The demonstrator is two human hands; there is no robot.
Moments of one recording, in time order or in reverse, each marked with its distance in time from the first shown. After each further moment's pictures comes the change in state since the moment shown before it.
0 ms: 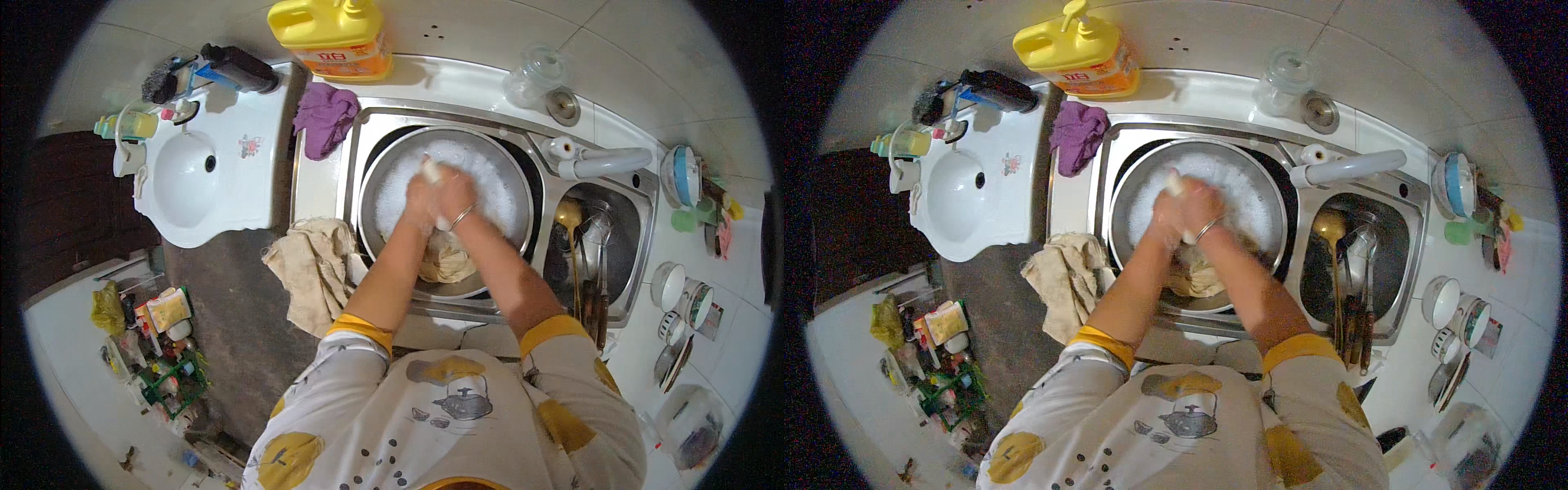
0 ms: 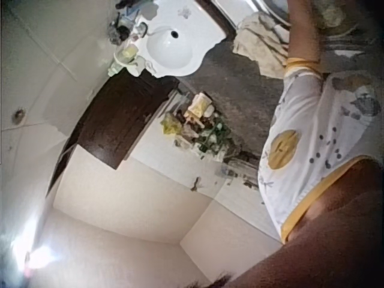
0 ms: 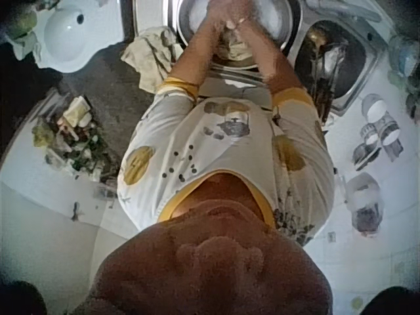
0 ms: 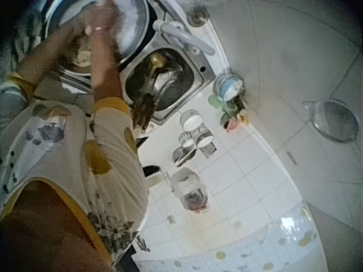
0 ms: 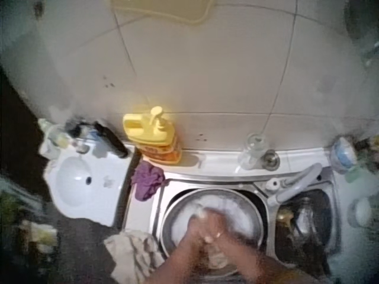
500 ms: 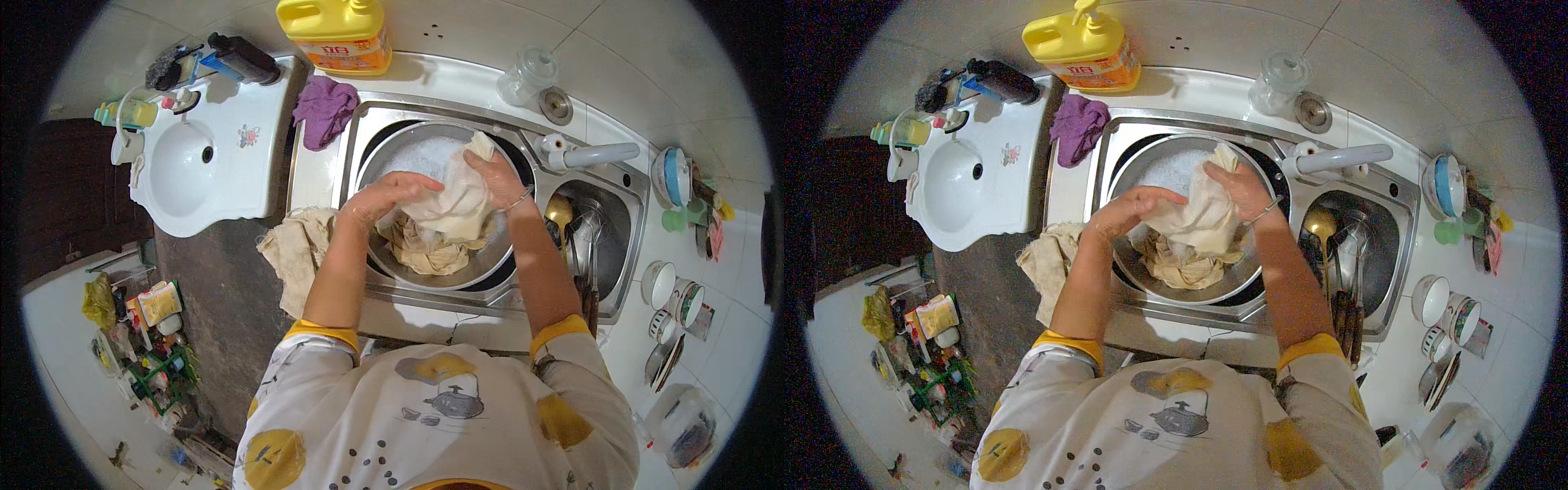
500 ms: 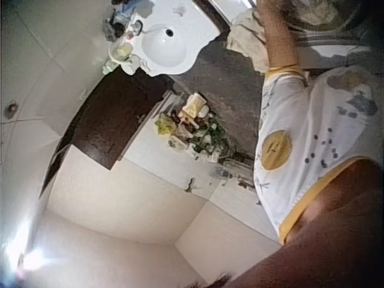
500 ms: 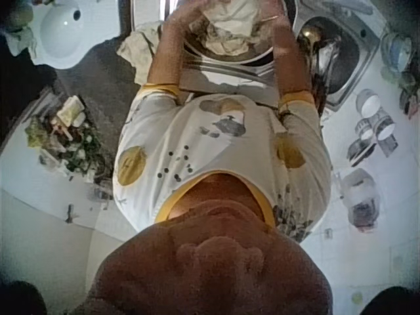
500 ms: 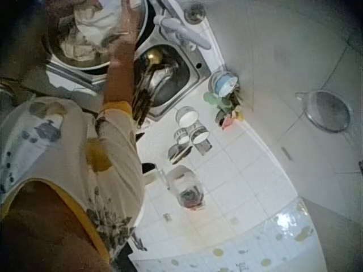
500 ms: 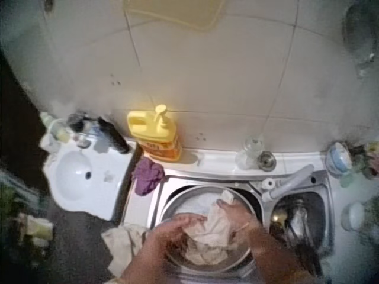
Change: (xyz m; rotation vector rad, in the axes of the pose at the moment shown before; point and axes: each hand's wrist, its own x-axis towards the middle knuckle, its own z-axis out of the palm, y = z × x) left_hand -0.086 0.085 0.001 0.668 -0.728 0.061; right_hand 0.013 0.023 -0.082 1.136 -0.446 0.167
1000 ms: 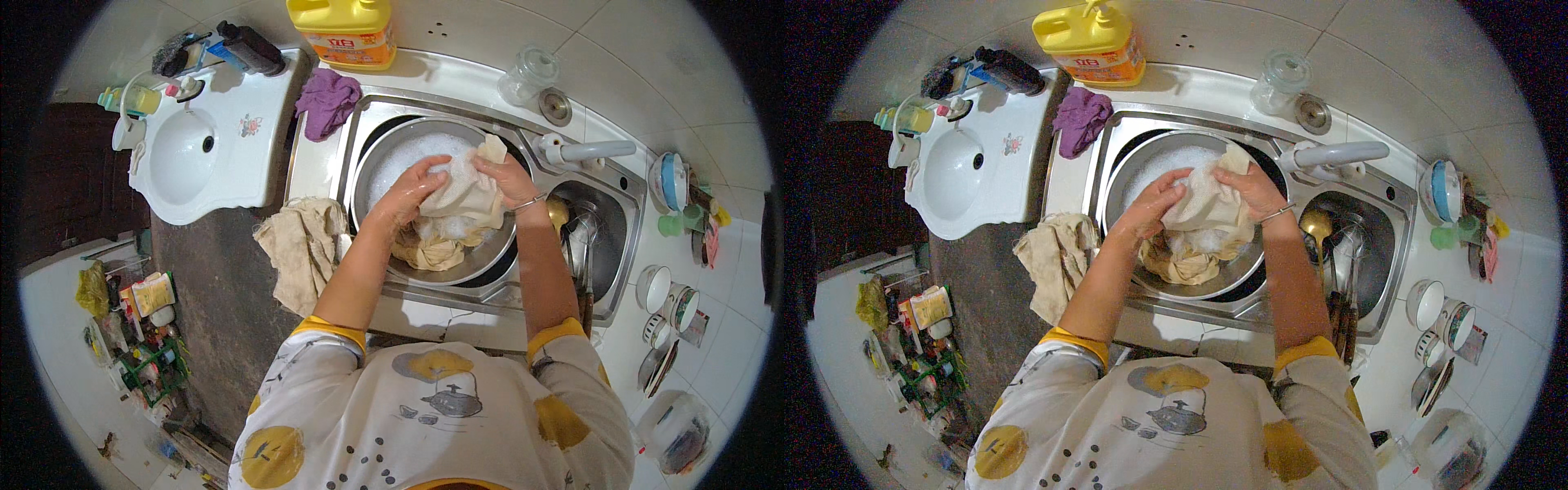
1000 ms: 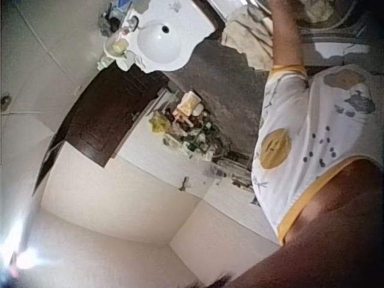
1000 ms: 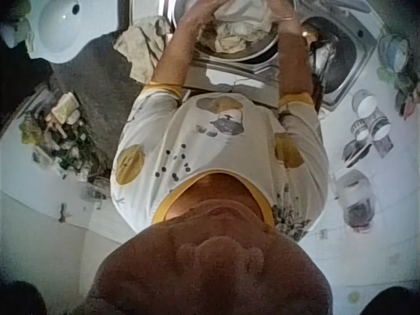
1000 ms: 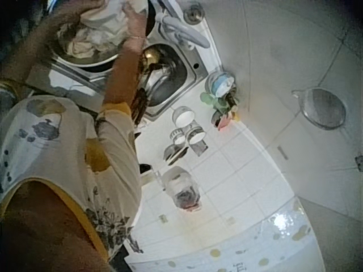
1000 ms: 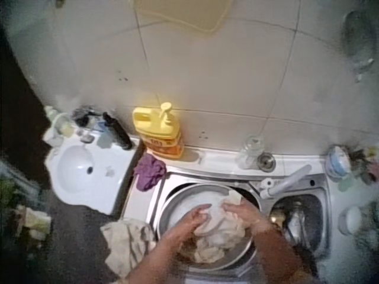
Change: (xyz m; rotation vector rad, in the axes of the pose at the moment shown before) left_hand 0.022 -0.016 0.050 -0.307 0.365 0.036; right_hand -0.022 -0.021 -0.009 -0.004 -0.133 0.014
